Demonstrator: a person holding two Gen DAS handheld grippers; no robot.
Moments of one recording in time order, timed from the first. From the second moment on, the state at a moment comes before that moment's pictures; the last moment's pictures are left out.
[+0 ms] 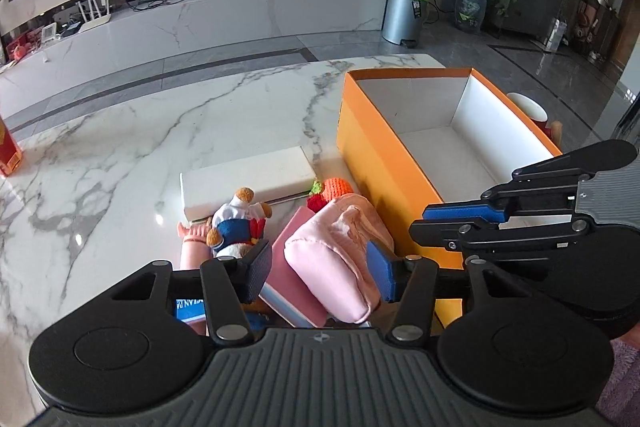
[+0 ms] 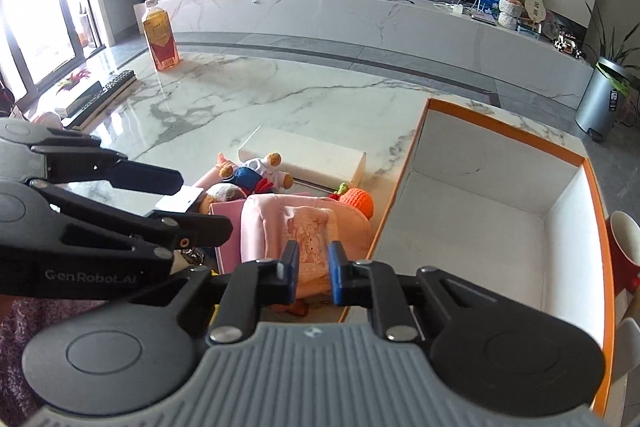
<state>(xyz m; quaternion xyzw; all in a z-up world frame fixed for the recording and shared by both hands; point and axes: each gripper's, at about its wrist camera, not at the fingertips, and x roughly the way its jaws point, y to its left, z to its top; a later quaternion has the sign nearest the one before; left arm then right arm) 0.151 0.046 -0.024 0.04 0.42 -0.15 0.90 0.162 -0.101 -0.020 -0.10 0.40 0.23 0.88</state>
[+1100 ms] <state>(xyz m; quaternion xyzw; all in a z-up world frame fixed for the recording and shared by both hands) 0.234 0.008 -0.067 0.13 0.55 -0.22 0.80 0.200 -0.108 -0.037 -0.12 0.38 0.22 0.89</state>
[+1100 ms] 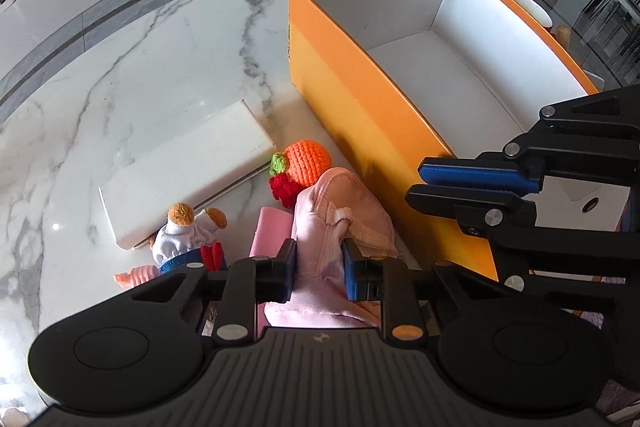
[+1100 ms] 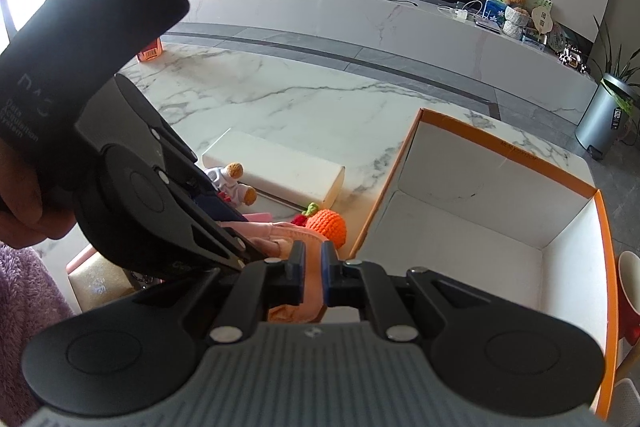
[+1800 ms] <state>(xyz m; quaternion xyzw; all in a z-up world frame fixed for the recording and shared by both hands) 0.199 0.079 -0.001 0.13 0.46 -0.11 0.87 0.214 -0.077 -0.034 -0.05 0.43 0.23 0.87</state>
